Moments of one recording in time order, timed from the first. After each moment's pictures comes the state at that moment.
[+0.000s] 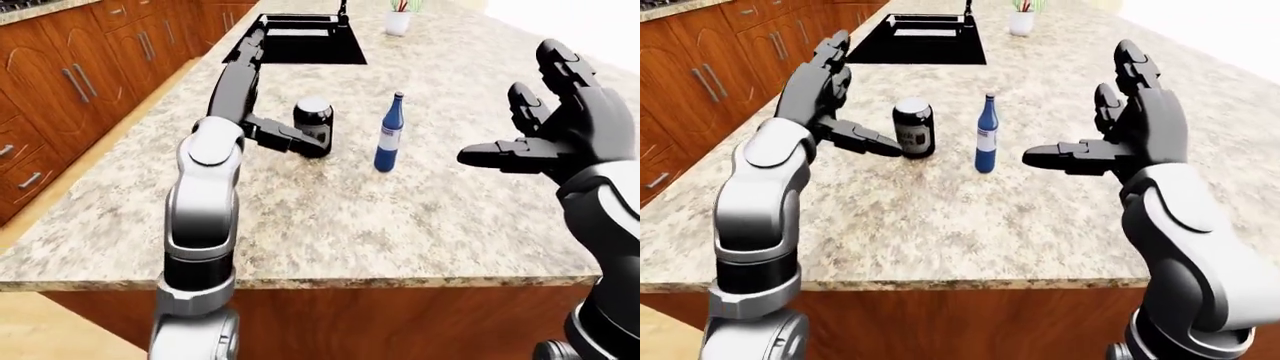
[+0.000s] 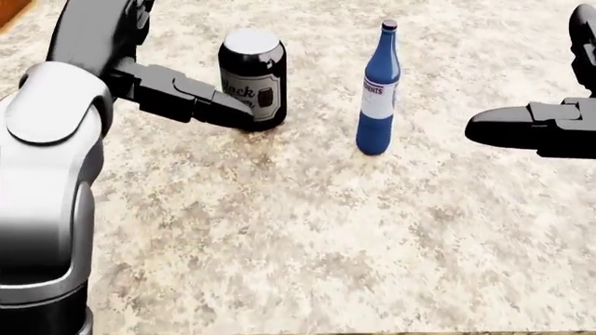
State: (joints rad) left arm -0.86 0.15 0.04 -0.15 0.25 0.81 -0.22; right arm -0.55 -0.47 -0.40 -0.62 0.52 1.07 -0.17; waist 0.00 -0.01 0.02
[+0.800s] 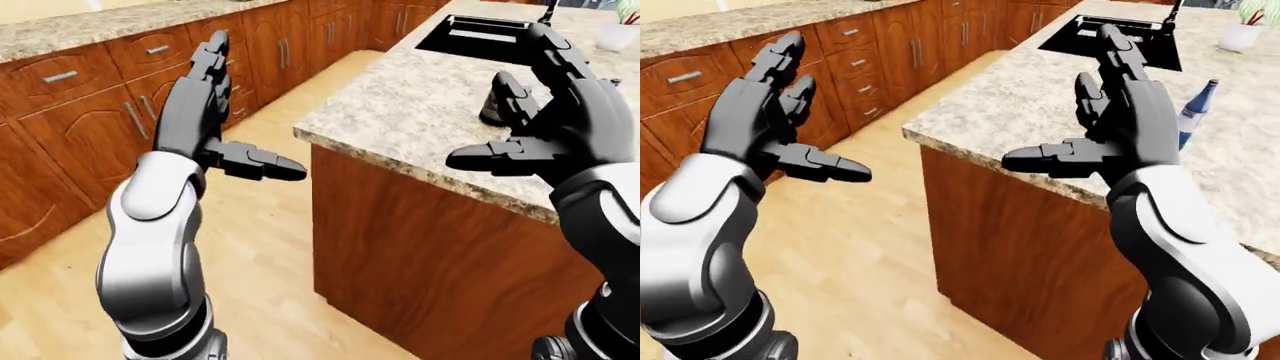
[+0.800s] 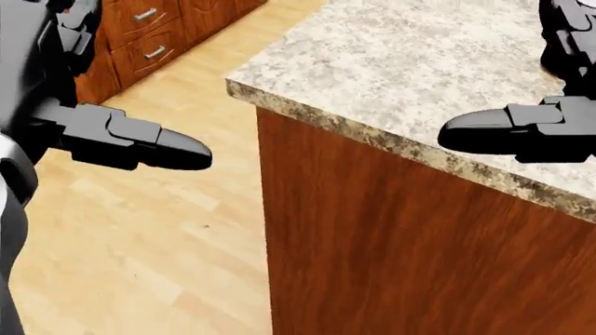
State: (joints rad) left arm -0.72 0.18 0.08 -0.65 0.23 1.16 -0.27; right arm -0.58 -0.48 -0.37 -0.71 0.72 1.11 -0.31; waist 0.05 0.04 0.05
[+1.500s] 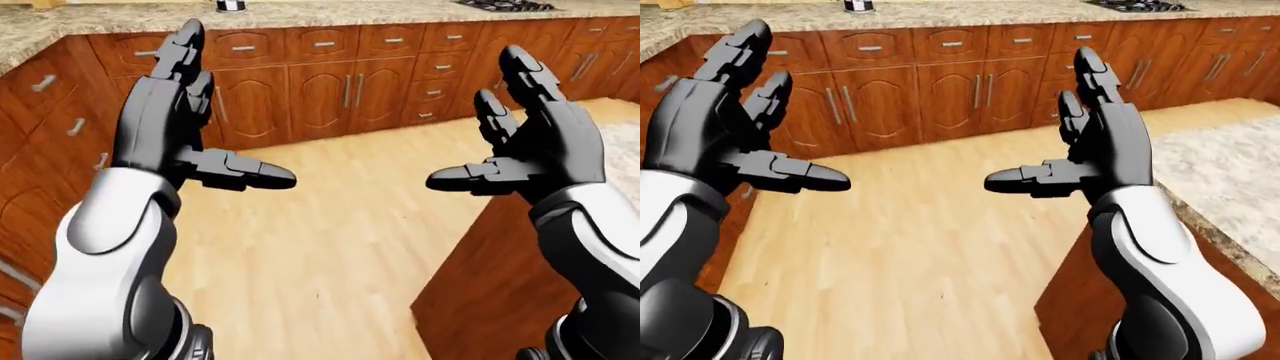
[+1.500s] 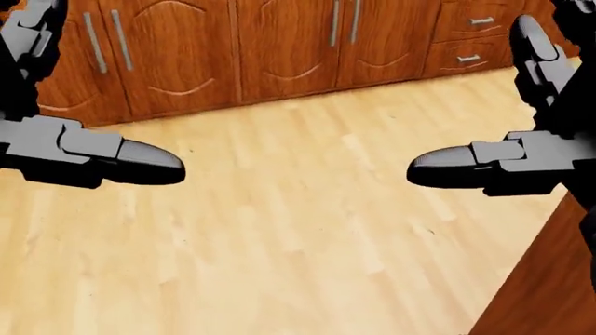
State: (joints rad) left arm -0.73 0.25 0.14 -0.86 0.04 1.35 -0.17; right arm -0.52 -0.39 -0.33 -0.80 0.62 1.15 -0.28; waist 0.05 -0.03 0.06
